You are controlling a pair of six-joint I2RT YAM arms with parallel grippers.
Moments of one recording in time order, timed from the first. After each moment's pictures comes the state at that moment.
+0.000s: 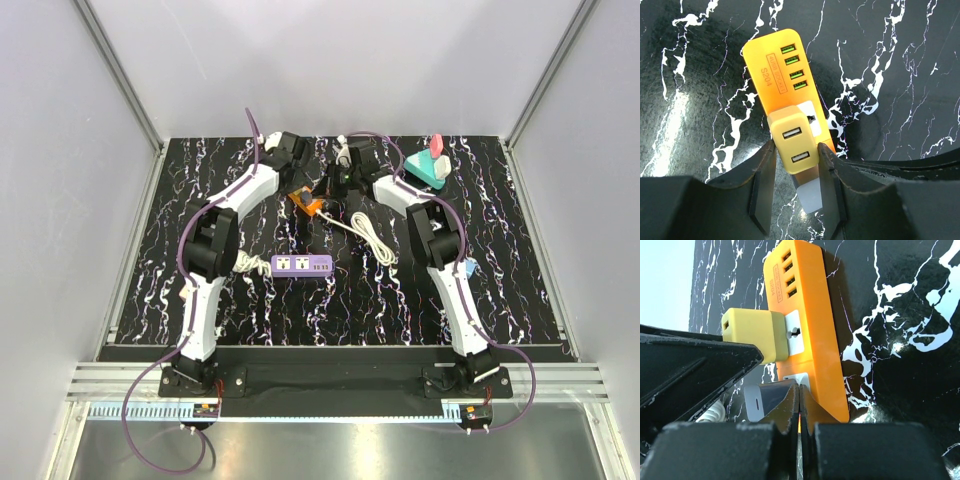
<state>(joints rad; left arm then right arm) -0.41 2.23 1.87 -0.54 -0.27 -0.80 0.42 2.53 1.99 -0.07 -0.62 0.58</state>
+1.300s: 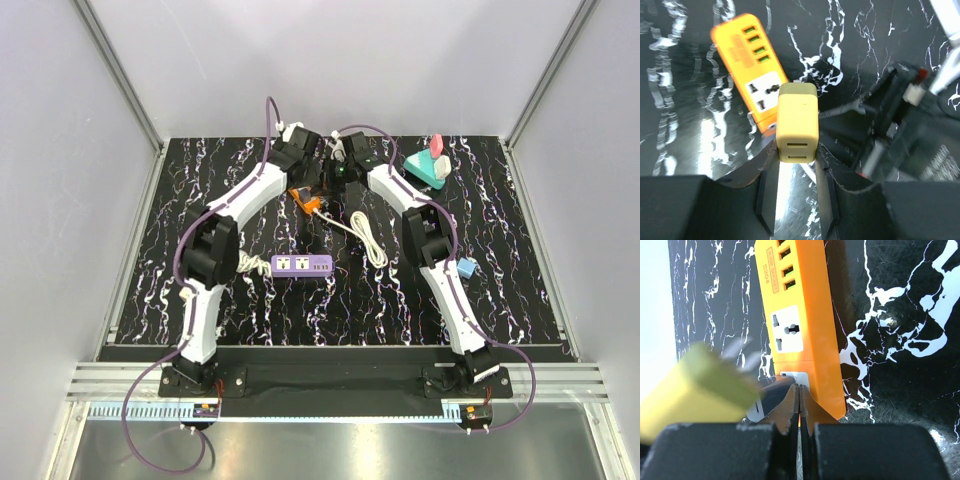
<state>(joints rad) -0.48 2.18 1.92 -0.58 -0.28 -0.60 0.43 2.68 2.38 -0.47 -0.59 0.53</state>
